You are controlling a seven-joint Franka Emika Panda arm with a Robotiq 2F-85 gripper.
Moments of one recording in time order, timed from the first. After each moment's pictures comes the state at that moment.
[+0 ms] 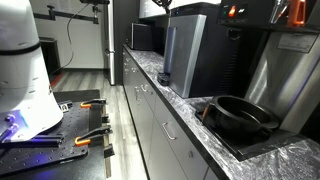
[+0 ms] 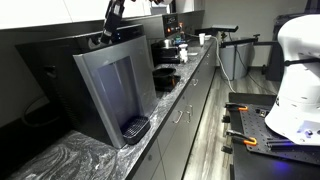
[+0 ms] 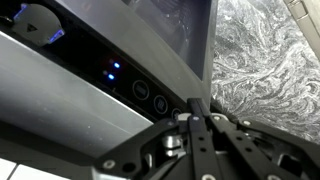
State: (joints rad) arm 0.28 -0.30 0.11 -2.29 -0.03 2.66 -0.31
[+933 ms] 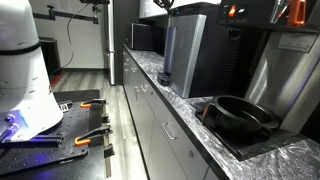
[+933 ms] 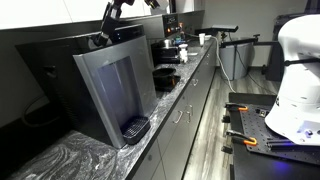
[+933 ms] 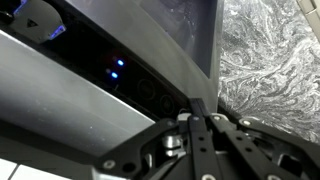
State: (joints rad) arm 0.27 -0.27 0.12 -2.28 -0.04 2.70 -0.31
